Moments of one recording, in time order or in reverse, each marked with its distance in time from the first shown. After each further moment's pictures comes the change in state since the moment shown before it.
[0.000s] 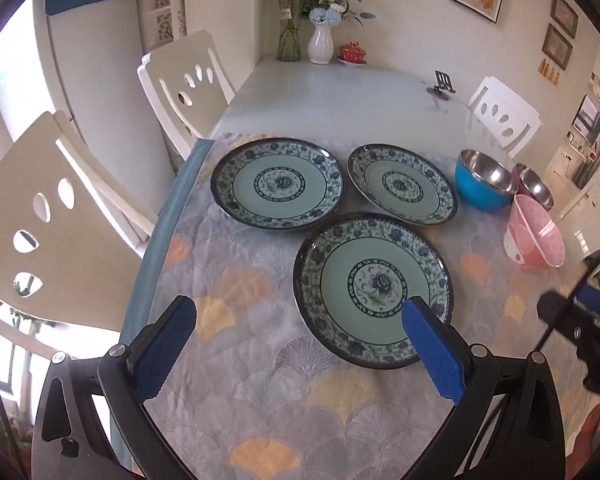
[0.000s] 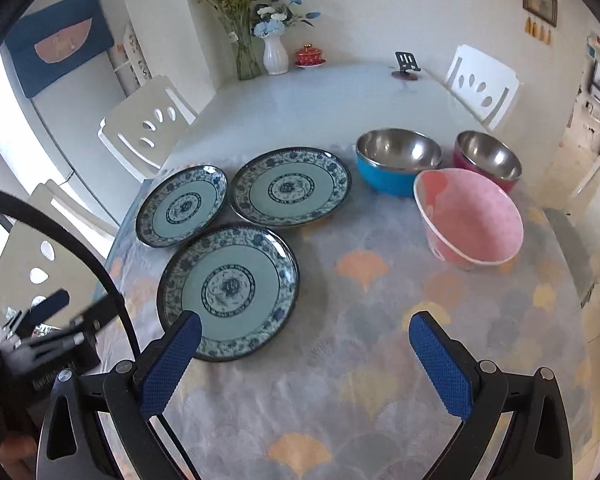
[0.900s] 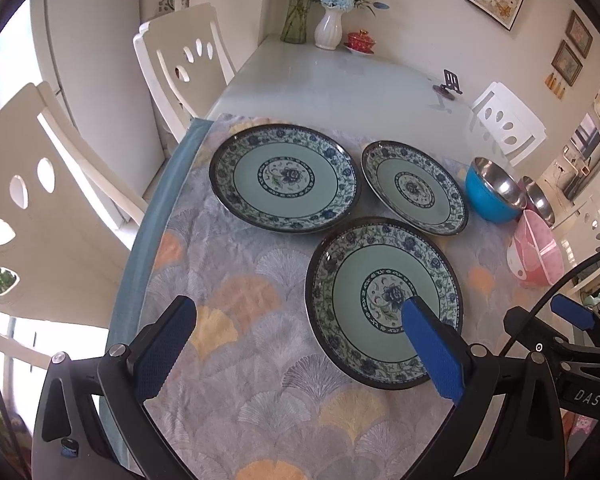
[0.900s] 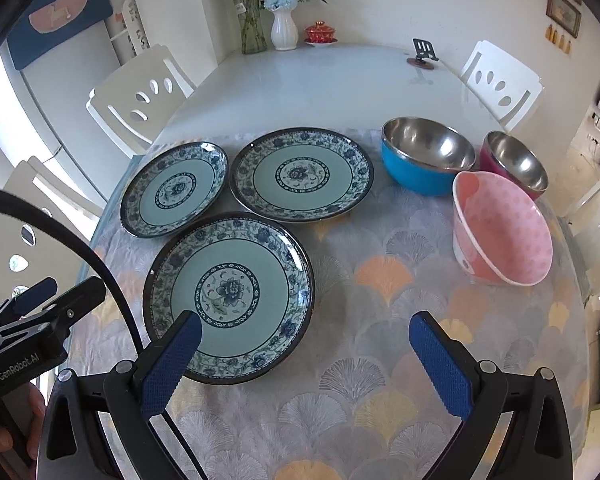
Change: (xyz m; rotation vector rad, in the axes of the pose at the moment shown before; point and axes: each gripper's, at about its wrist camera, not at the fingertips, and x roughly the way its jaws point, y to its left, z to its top) left arm 0.029 0.029 0.020 -0.067 0.078 -0.073; right arm 0.045 0.023 0.016 -0.060 0.093 -0.045
